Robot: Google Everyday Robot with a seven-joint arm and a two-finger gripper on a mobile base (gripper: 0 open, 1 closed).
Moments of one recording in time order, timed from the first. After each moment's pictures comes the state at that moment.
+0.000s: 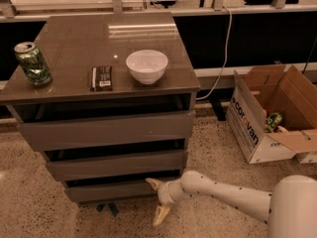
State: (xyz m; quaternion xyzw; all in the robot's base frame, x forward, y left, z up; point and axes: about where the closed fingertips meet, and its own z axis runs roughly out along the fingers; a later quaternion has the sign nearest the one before) arm 0.516 0.022 0.292 -0.73 0.56 0.21 0.32
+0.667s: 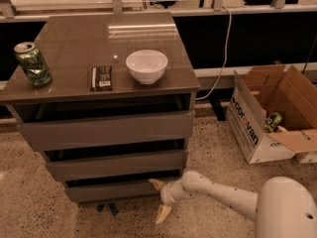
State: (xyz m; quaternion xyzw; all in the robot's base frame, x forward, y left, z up) arm 0.536 0.011 0.243 -0.73 0.57 0.21 0.32
